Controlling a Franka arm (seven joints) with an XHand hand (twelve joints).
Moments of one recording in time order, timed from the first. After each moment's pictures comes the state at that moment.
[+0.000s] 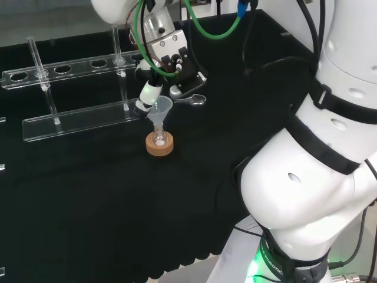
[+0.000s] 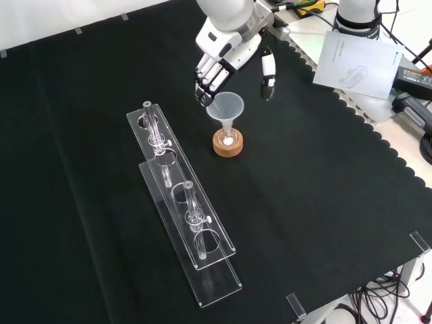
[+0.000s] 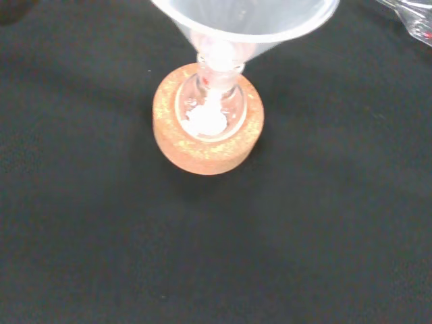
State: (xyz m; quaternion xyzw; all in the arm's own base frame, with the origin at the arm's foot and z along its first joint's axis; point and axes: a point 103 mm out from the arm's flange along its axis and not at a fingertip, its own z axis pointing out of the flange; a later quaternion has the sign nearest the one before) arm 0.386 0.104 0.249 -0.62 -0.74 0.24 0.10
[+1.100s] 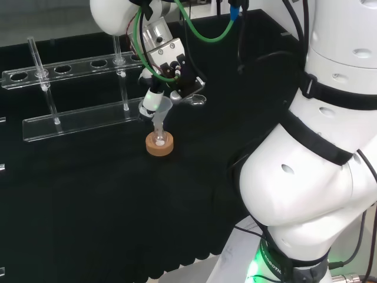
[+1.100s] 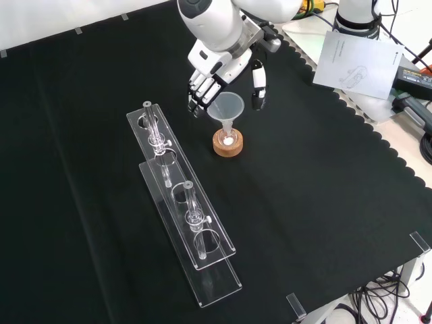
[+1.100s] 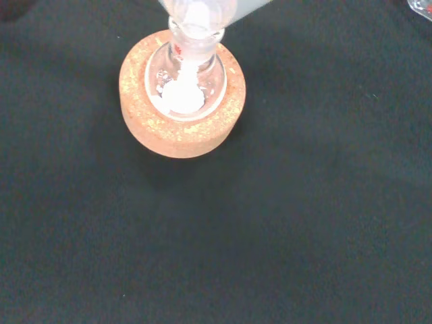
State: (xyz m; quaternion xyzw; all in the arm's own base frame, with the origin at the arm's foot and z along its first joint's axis) arm 0.403 0.092 0.220 -0.62 -0.73 0.28 0.10
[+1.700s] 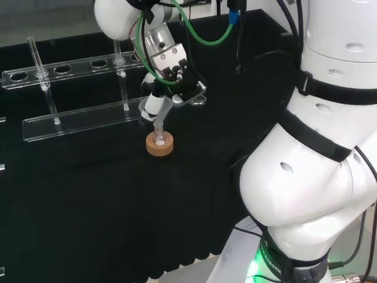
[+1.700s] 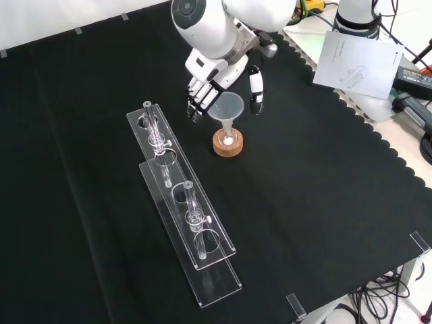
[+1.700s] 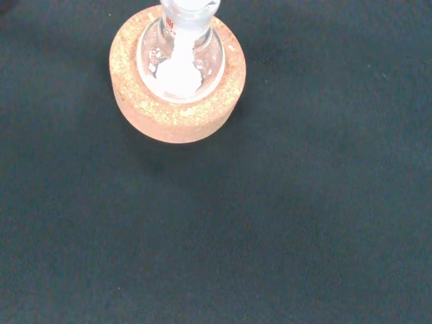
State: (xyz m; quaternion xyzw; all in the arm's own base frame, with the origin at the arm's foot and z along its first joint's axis) arm 0.406 0.089 0.203 -0.62 -0.72 0.28 0.11
